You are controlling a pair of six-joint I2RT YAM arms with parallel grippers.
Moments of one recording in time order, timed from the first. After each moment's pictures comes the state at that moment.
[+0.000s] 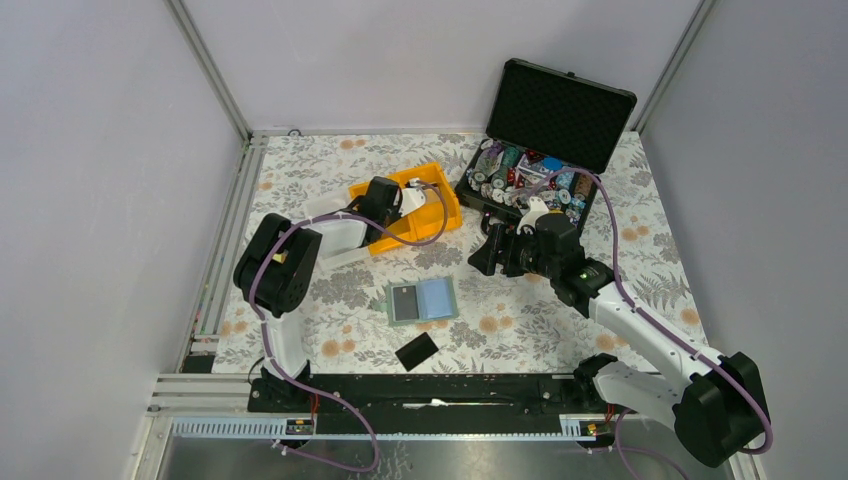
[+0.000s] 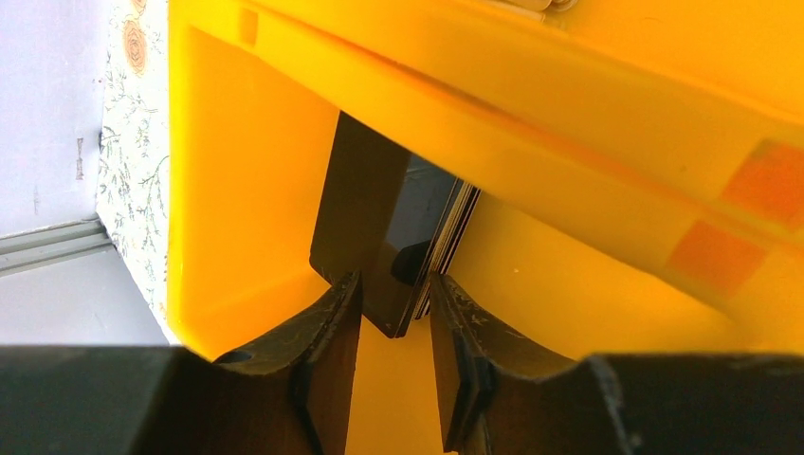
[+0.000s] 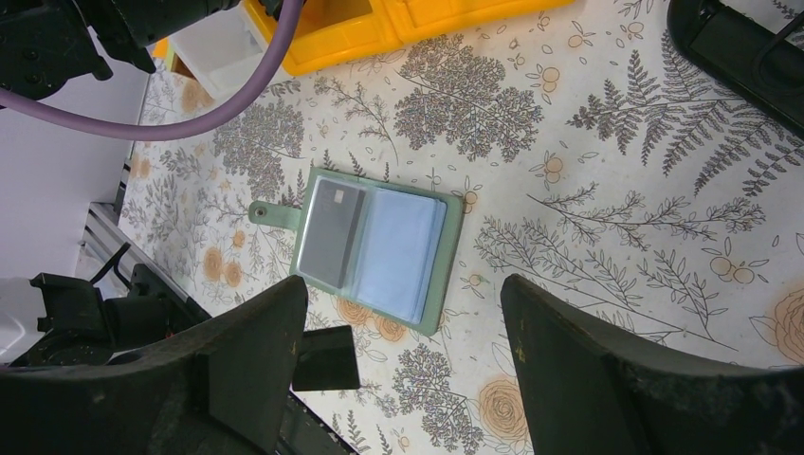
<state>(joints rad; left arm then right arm) -0.46 1.91 1.09 0.06 -0.29 0.69 0.51 1.05 0.66 -0.14 -0.26 0.54</state>
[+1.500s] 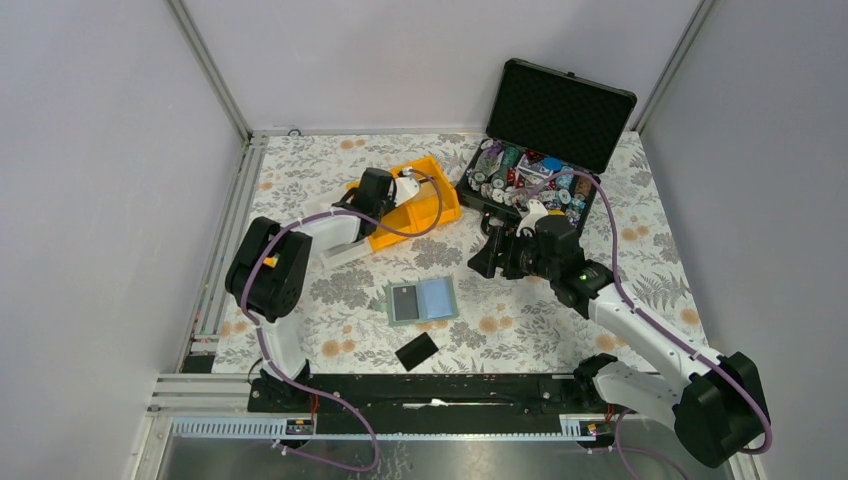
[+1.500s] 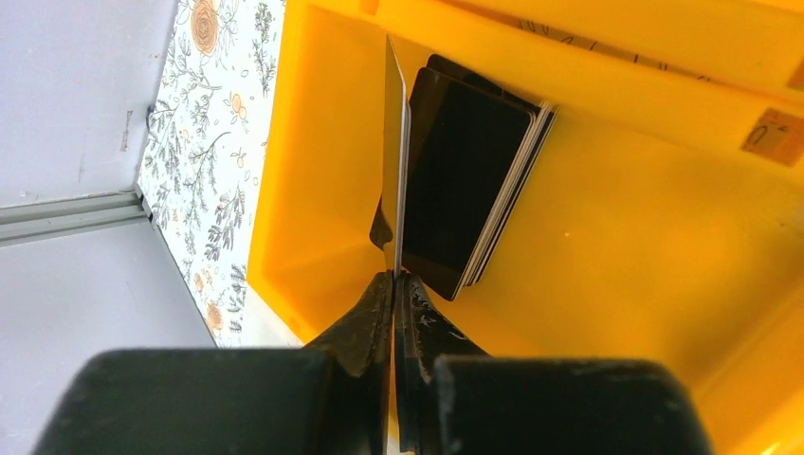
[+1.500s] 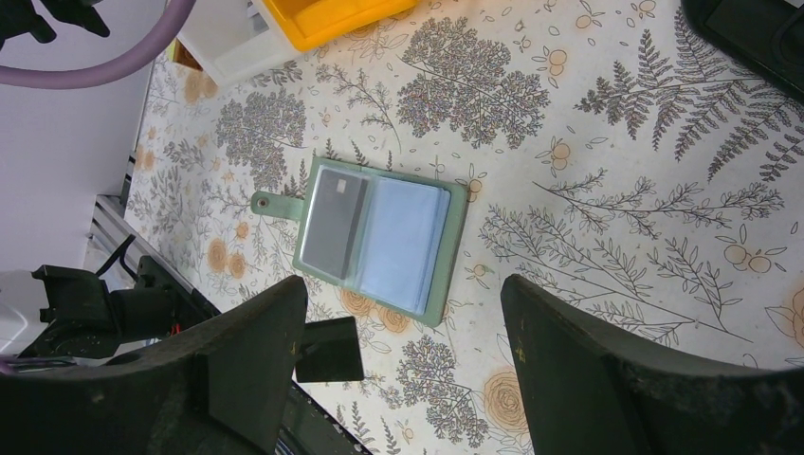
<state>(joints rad) -0.43 1.86 1.12 0.03 -0.32 0.68 0.51 1.04 0.64 -0.14 -0.28 0.55</state>
